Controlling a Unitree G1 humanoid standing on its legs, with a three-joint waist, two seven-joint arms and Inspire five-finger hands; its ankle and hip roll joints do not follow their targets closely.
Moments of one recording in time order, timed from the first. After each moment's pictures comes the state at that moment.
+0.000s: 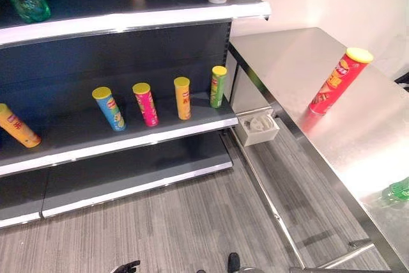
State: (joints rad) left arm 0.02 0.32 -0.14 1.21 -0.23 -0.04 -0.04; right arm 0.17 -0.44 -0.41 1.56 0.45 0.01 0.04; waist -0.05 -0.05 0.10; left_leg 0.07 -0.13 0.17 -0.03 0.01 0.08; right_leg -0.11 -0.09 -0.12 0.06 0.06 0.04
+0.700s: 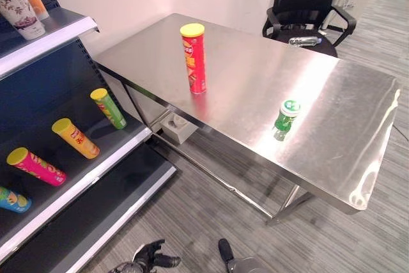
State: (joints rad) left arm -0.04 0.21 -0.14 1.10 -0.15 -0.06 -0.06; right arm 0.25 -0.82 -0.79 0.22 0.69 -0.25 -0.16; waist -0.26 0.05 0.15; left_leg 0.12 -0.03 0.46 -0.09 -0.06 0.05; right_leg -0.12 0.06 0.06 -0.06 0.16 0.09
